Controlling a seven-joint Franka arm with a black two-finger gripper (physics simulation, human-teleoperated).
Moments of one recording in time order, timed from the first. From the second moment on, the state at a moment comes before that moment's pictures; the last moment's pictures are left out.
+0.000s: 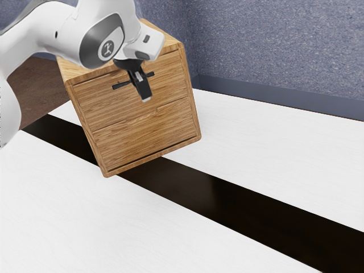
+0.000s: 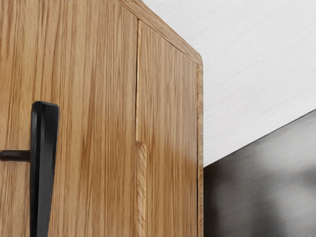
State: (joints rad) arm 0.09 0.29 0.04 -1.18 0.31 1.83 0.60
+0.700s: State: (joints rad) arm 0.10 0.37 0.04 -1.12 0.30 1.83 0.64
